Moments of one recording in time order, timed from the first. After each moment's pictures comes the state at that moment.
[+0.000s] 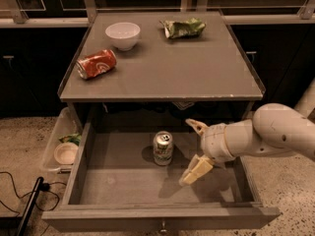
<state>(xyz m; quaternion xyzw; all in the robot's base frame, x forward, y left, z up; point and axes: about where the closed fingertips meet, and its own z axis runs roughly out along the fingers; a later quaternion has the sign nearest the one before) 0.484 -0.096 0.707 -0.59 0.69 0.21 0.37</state>
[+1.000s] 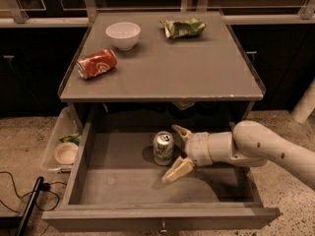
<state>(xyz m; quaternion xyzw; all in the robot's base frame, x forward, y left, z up) 0.520 -0.055 0.647 -0.54 0.66 0.29 0.43</state>
